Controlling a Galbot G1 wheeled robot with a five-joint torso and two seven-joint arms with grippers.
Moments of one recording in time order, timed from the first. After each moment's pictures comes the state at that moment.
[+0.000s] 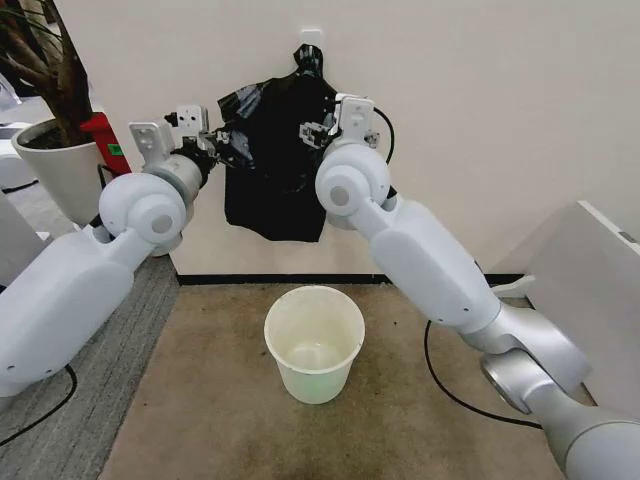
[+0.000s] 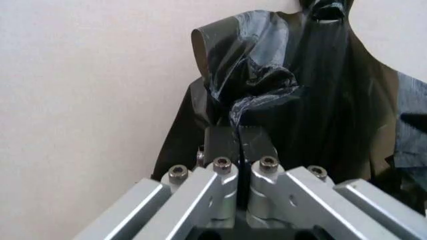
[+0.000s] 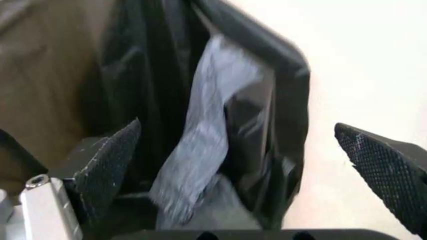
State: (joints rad) left arm 0.30 -0.75 0.03 -1.91 -1.19 0.41 -0.56; right arm -0.10 1.42 -0.23 1.65 1.15 -0.55 1.17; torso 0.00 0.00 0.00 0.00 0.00
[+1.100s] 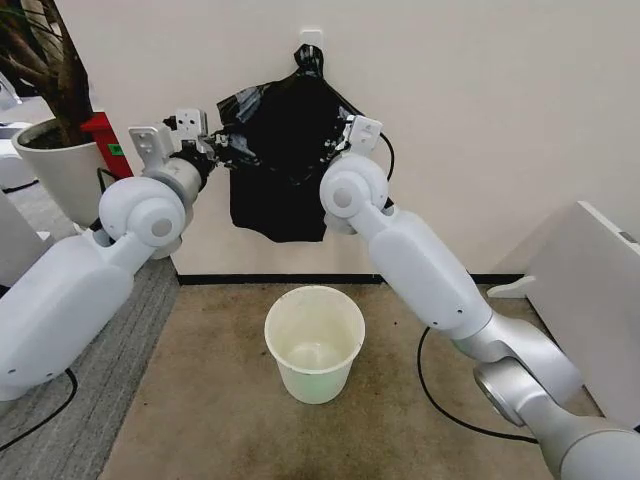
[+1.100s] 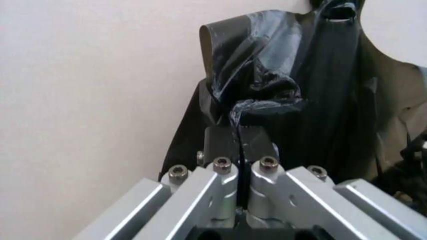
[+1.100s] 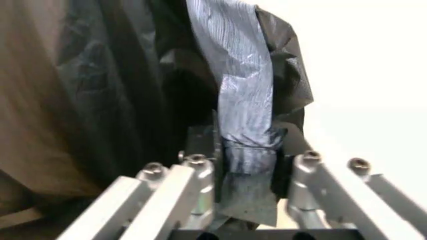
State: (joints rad) left arm 0.32 -0.75 0.01 -1.91 -1.19 0.40 -0.56; right arm -0.16 1.40 -0.19 1.63 1.11 -0.44 1.08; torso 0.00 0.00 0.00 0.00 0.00
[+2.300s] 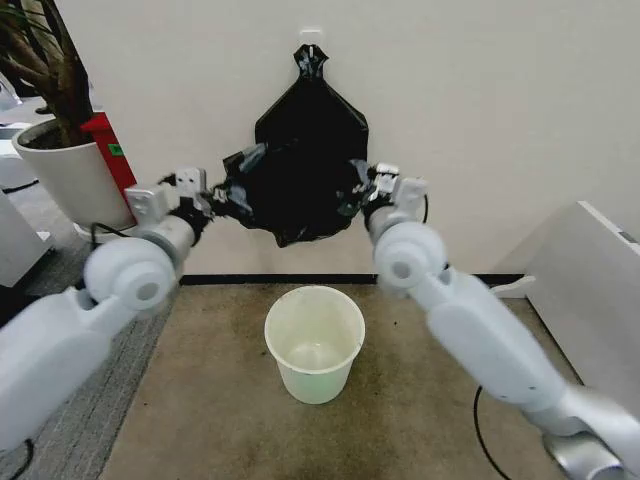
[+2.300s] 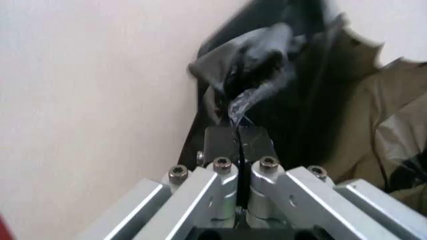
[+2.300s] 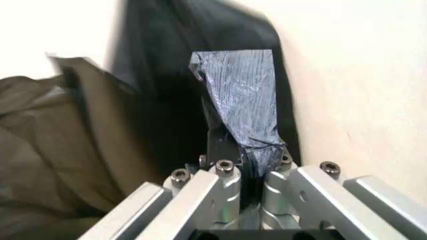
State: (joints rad) left arm 0.57 -0.55 -0.10 -2.14 -1.24 0.32 -0.50; right arm -0.37 1.09 -0.09 2.01 1.22 -0.43 0.87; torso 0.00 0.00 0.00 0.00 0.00
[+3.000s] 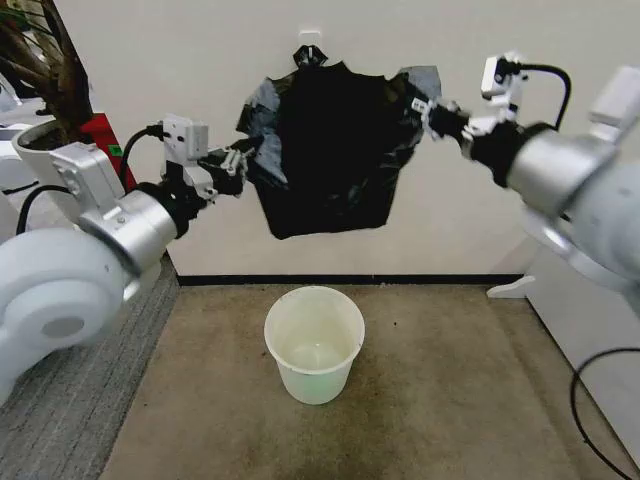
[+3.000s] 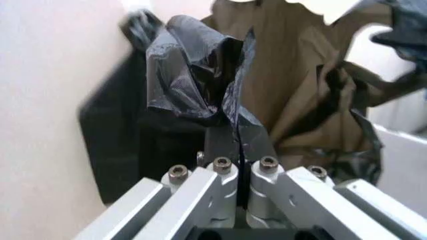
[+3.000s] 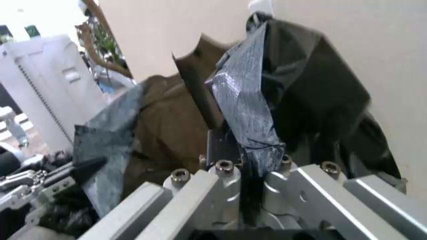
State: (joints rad) left arm 0.55 -0.34 -0.13 -2.47 -1.46 0.27 -0.47; right arm -0.50 0.64 0.33 2.40 1.80 -0.50 0.62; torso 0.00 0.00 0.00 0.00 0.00
